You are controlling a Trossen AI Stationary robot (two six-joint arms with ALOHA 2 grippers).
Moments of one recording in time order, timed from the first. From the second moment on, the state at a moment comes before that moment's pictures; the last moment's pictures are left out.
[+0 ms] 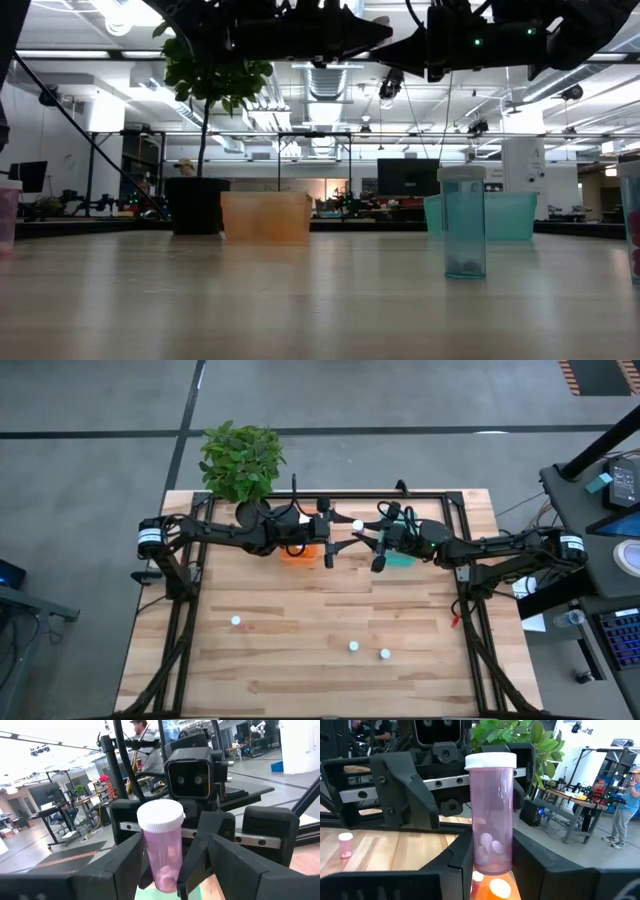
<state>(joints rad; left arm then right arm) 0.20 1.70 1.08 0.76 0.15 0.29 -0.20 1.23 0.52 0.81 0.07 -0.25</state>
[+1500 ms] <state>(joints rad) 0.21 1.70 1.08 0.75 0.15 0.30 -0.20 1.23 0.51 0.76 0.07 -0.26</state>
